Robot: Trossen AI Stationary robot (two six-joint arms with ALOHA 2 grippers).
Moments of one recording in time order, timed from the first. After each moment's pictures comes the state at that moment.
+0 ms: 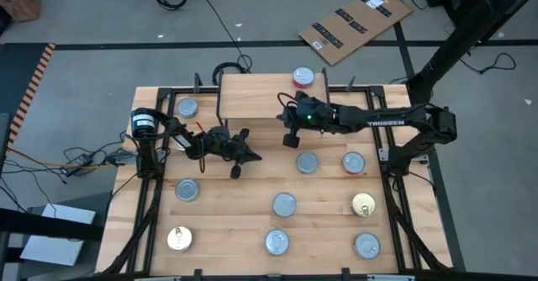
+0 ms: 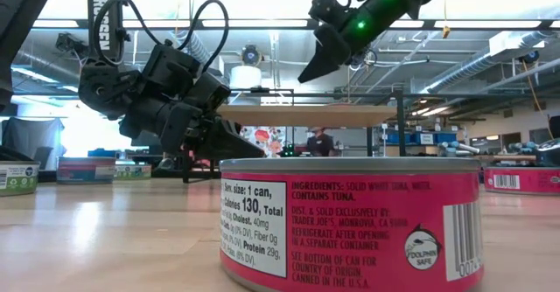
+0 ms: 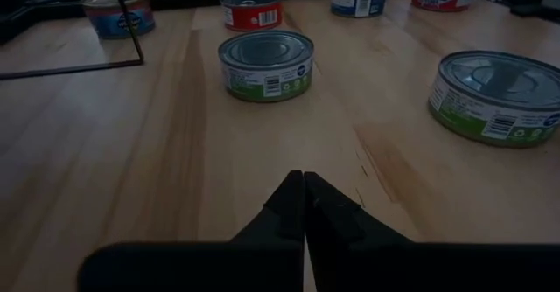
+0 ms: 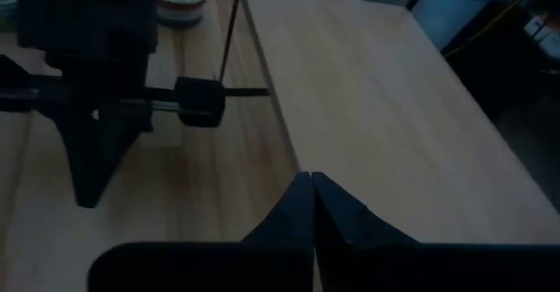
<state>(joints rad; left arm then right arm) 0.26 1.87 0.44 1.13 0.39 0.18 -0.21 1.53 1.07 -0.11 0.22 -0.20</state>
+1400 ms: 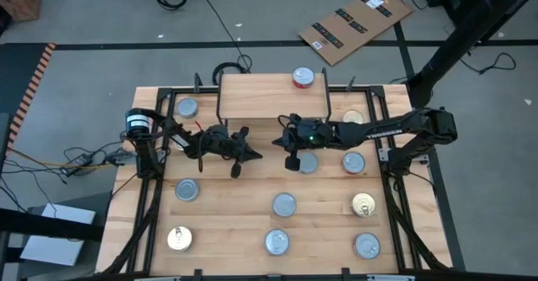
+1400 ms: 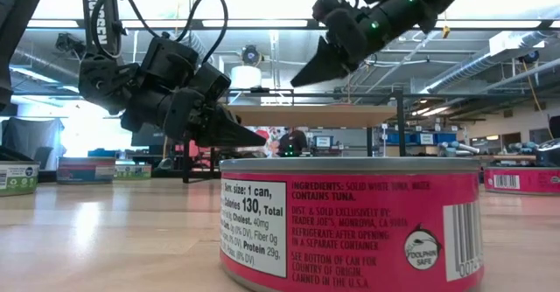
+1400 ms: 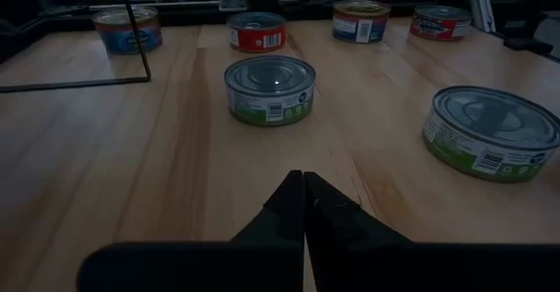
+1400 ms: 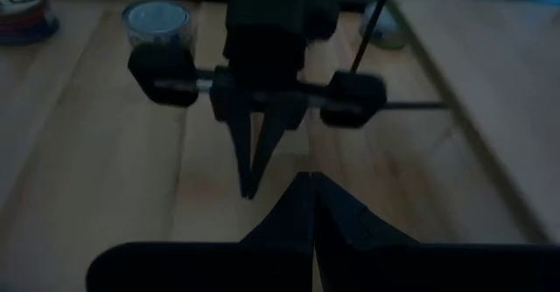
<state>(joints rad) 0.25 1.82 0.44 1.13 0.39 0.12 -0.09 1.54 0.92 0.09 0.08 -0.07</state>
